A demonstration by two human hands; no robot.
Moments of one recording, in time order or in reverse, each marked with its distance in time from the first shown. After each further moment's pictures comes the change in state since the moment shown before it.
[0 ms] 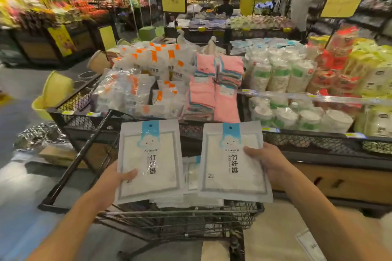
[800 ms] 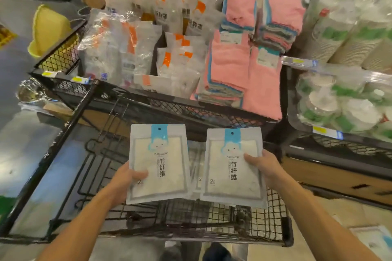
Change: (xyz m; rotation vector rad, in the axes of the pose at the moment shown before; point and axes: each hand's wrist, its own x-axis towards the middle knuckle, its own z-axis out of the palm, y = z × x) left_hand 0.200 -0.078 0.001 0.014 0.148 -0.436; right_hand 0.244 0.064 0.045 -0.228 0.041 0.307
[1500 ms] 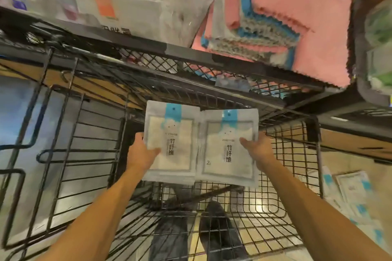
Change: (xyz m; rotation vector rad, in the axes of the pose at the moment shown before) left_hand 0.212 -0.080 0.037 0.618 0.204 -0.013; right_hand 0.168 0.104 0.080 -0.267 0.300 0.201
